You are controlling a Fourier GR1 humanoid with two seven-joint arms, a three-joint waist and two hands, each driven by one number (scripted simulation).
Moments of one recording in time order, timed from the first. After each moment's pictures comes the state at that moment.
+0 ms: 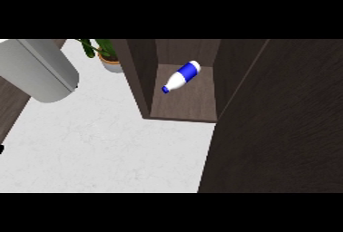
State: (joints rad) left arm 0.54 0.86 -0.06 -1.94 0.91 -0.08 -0.56; right arm 0.22 -0.44 0.41 -2.35 -0.66 0.49 0.27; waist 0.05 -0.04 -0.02
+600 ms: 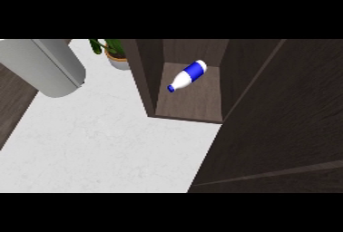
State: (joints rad) left arm 0.60 0.90 0.03 -1.93 0.95 -0.19 -0.58; right arm -0.12 -0.29 0.49 -2.30 -0.55 0.23 0.46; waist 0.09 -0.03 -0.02
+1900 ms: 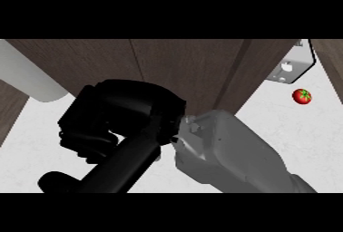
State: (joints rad) left arm 0.81 0.85 0.30 -1.81 1.01 -0.49 -0.62; right arm -0.97 0.00 0.47 -1.54 -0.95 0.05 0.64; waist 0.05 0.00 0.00
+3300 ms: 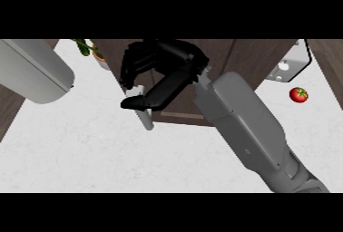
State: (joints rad) left arm 0.76 0.69 0.42 -1.80 0.97 -0.60 -0.45; right arm -1.01 -0.04 0.27 -1.09 -0.69 0.36 0.33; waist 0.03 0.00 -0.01
